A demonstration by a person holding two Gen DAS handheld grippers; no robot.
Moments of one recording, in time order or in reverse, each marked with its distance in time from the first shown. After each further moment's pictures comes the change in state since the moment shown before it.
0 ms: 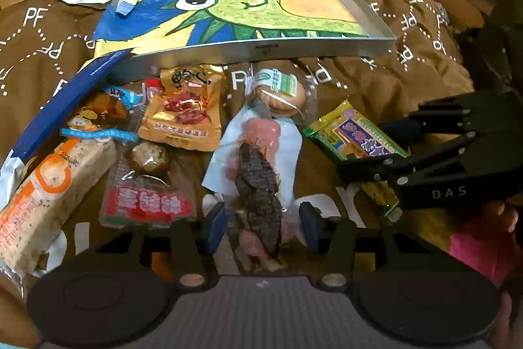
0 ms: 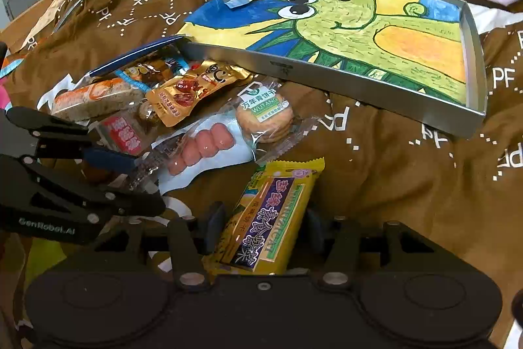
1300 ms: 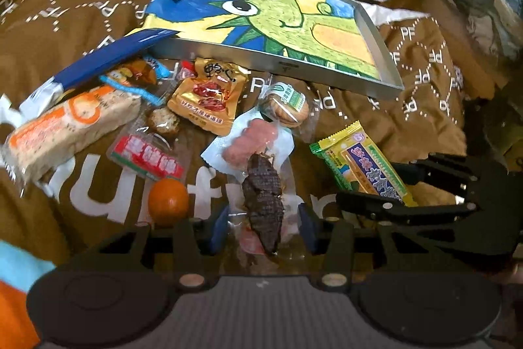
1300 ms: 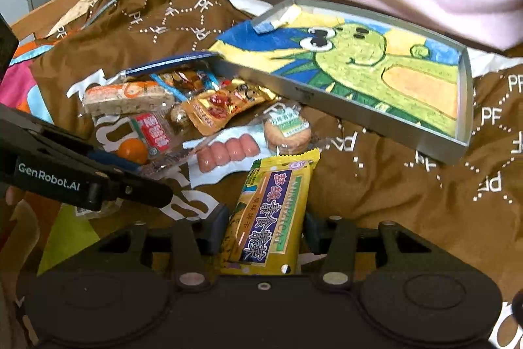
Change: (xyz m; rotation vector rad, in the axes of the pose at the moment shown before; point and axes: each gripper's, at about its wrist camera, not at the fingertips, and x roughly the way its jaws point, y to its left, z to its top) left arm -0.036 0.002 -0.017 -0.312 -0.064 -0.033; right arm -0.039 0.028 -0.011 -0.100 -0.094 -0.021
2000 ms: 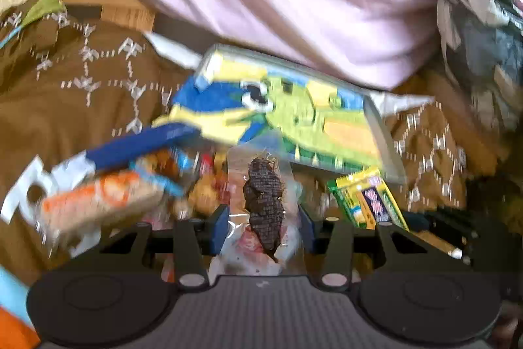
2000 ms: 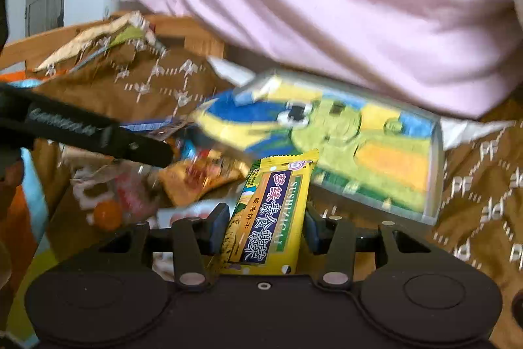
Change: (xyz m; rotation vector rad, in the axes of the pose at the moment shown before) left arm -0.028 -0.004 0.024 -0.044 -0.335 0.047; right arm -0.007 -0.001 0.019 -0.064 -0.270 -0.109
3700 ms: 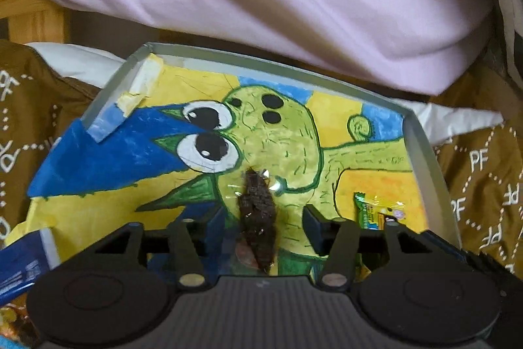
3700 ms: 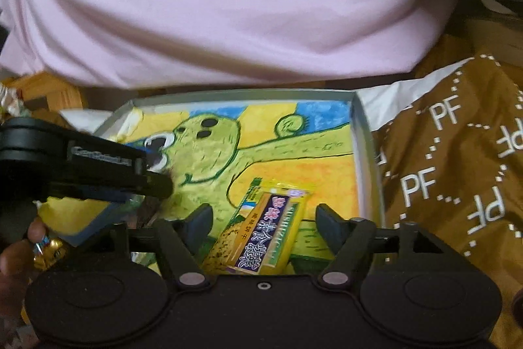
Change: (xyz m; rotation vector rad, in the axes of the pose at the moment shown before) left arm 0.192 -0.051 0.081 0.014 0.070 0.073; right arm 0.105 -0.123 0.009 0.345 -0.061 -0.230
